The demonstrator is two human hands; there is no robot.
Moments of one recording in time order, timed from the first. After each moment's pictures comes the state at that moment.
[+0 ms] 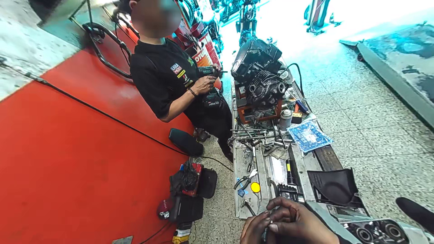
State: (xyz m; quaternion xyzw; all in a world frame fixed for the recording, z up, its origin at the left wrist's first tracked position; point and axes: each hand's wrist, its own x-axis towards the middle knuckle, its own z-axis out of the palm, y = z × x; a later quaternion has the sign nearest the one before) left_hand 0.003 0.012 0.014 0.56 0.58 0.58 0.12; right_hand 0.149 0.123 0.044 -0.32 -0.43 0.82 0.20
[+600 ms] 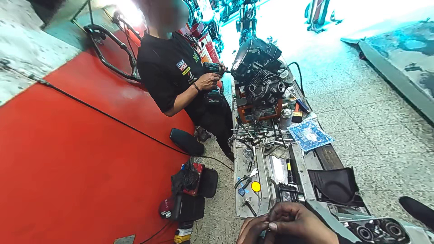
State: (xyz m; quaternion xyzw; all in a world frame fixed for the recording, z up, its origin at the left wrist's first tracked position) left_hand 0.004 0.008 0.014 0.51 0.57 0.63 0.14; right_hand 0.149 0.122 0.040 -0.29 -0.47 0.80 0.21
